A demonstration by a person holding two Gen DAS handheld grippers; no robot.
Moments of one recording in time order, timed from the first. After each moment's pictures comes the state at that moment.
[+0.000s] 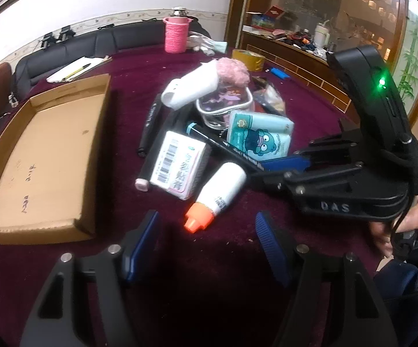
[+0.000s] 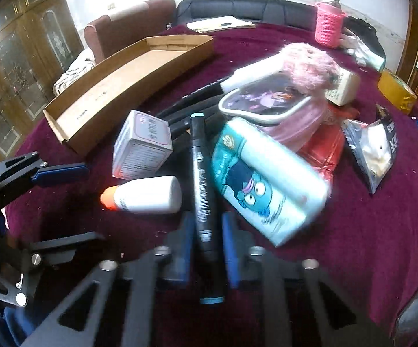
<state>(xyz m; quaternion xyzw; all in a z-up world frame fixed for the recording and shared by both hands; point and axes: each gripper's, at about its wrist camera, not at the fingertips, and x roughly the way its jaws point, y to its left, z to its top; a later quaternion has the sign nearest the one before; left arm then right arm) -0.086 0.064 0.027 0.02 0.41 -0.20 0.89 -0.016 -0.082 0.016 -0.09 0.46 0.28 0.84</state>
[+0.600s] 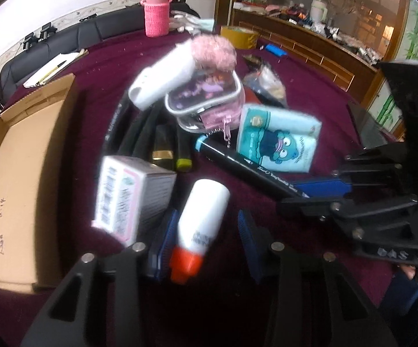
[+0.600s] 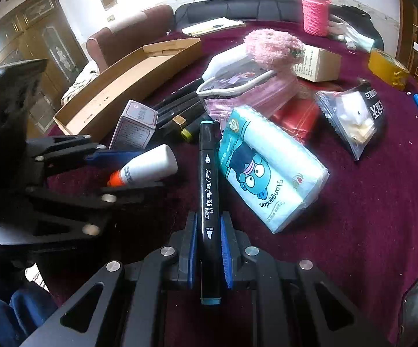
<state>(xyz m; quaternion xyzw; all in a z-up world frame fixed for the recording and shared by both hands) -0.038 0.018 0.010 0.06 0.45 -0.20 0.87 -0.029 -0.122 0.013 -0.04 0.46 0.30 0.83</state>
